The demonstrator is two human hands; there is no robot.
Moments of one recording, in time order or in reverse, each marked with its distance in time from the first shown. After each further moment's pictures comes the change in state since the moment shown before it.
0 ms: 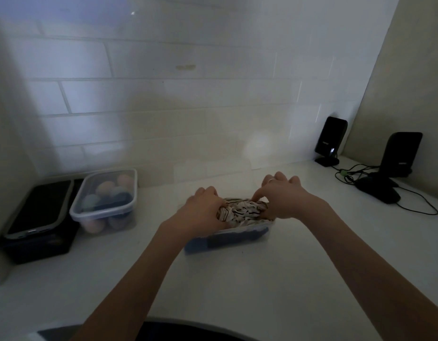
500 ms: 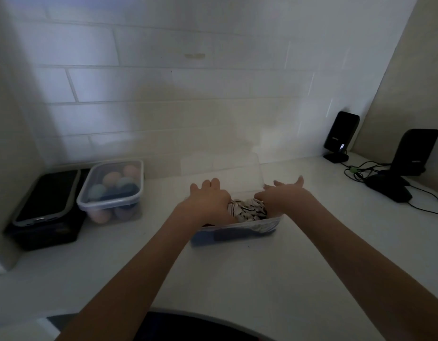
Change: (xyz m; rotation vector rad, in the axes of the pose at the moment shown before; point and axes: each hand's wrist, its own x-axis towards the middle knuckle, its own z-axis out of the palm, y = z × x) left_hand 0.011 0.001 -0.001 0.246 -0.167 -0.096; right_hand 0.025 -0.019 0.012 -0.204 -0.367 0.087
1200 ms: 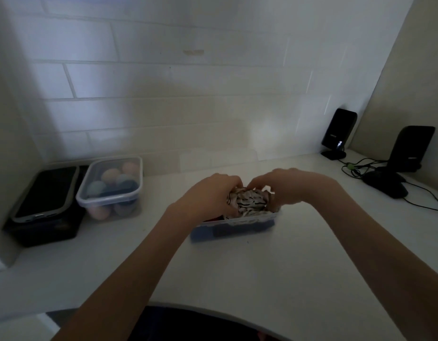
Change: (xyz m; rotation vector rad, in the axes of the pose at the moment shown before) left_hand -0.007 -0.002 -0.006 -0.296 0.259 0.219; right_hand -0.027 0.022 -0.018 0.225 0.210 -0.254
